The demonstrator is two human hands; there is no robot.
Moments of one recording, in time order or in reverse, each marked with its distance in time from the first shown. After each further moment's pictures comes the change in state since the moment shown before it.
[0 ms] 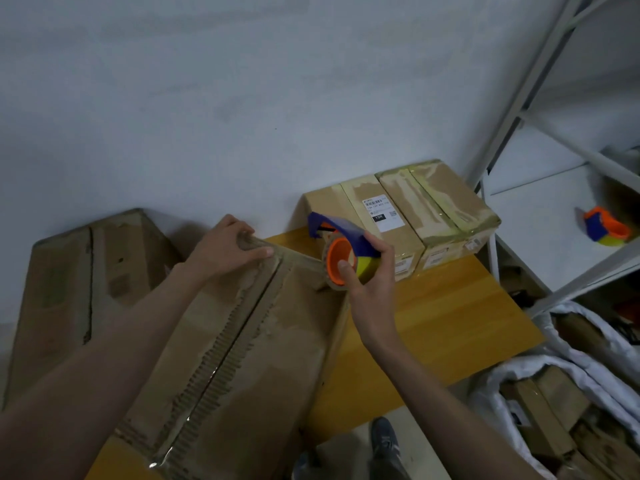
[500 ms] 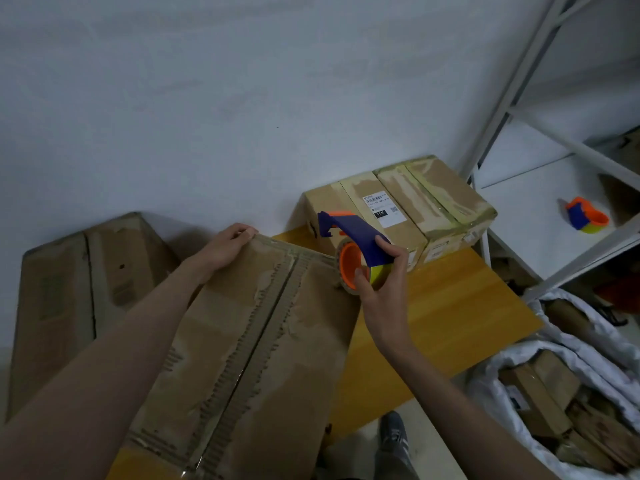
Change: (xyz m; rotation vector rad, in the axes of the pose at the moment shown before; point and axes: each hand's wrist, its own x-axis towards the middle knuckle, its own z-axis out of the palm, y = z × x) left_hand 0.013 -0.026 0.003 -0.547 -0.157 -0.185; right_hand -0.016 0.008 0.014 -0.023 0.043 -0.078
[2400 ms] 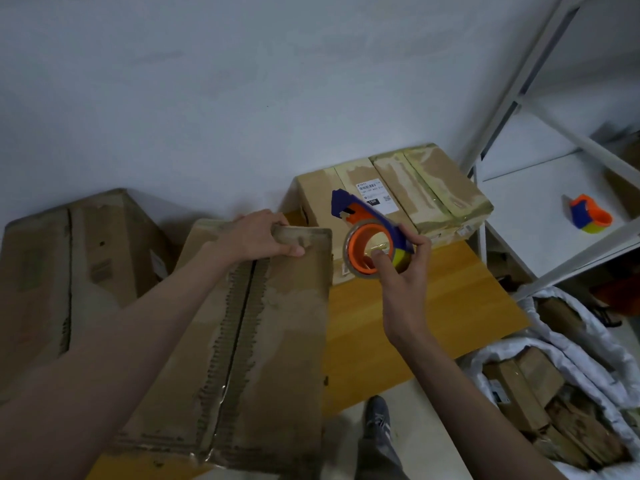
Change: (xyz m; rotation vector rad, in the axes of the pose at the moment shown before) left_hand -0.010 0.066 0.063 0.602 -0.101 0.196; right_hand 0.023 -0.003 -0.050 0.128 0.075 0.195
